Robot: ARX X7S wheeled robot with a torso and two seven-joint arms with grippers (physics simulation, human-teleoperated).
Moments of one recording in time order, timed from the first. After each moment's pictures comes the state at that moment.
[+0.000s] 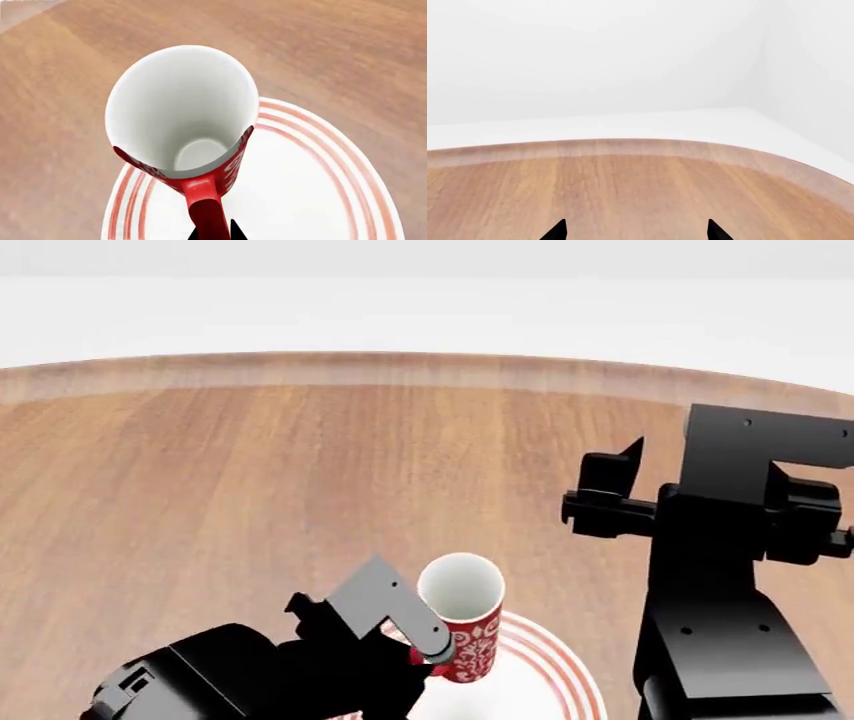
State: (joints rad) left arm -0.98 -0.01 0.91 -0.79 -0.43 -0.55 0.32; right arm 0.76 0.25 -0.08 0.06 0.29 0.77 0.32
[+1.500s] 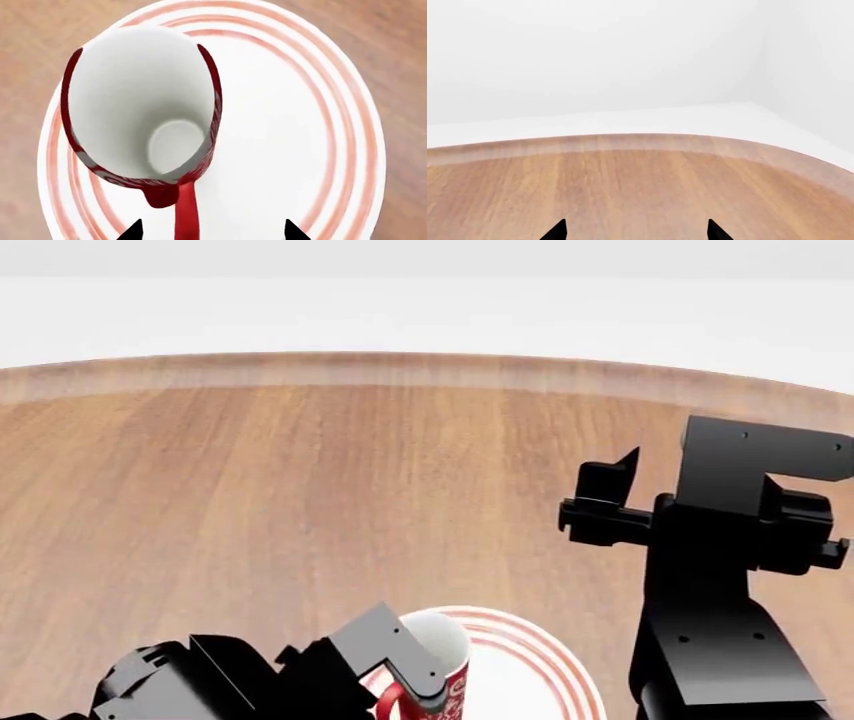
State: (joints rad) left arm -1.14 0.00 1.52 -1.00 -1.00 -0.53 0.33; right arm 0.75 0.25 -0.09 0.10 0.32 0.72 0.33
